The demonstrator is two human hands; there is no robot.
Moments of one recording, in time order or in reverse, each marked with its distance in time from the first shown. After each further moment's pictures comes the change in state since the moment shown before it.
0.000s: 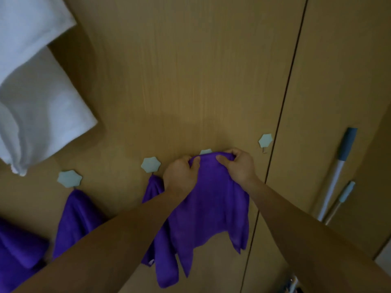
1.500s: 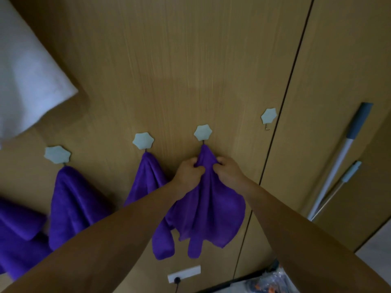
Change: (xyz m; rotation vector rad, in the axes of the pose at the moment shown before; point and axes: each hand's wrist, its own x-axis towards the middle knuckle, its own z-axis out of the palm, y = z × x) left_hand -0.037 -0.011 0.038 -0.517 -0.462 -0.289; right_hand -0.035 0.048 0.024 -0.156 -0.351 0.128
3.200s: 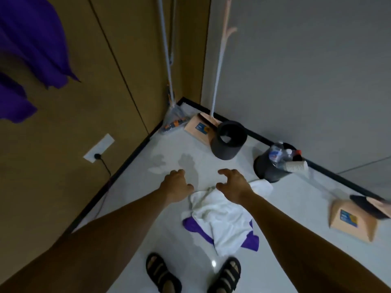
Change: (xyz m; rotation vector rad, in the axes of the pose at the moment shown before) left_hand -0.456 -0.239 0.210 0.853 -1.102 -0.037; right_hand -0.632 0.252 0.109 -0.201 0.158 0.997
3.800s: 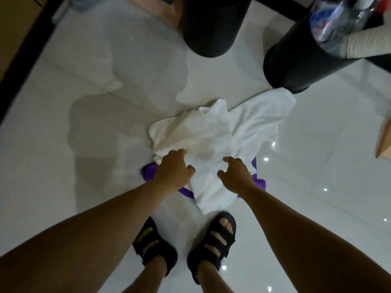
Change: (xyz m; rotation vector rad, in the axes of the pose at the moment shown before) left_hand 0.269 -0.073 0.416 0.016 -0.123 -0.014; right_hand 0.193 0.364 0.324 0.080 -0.189 0.373
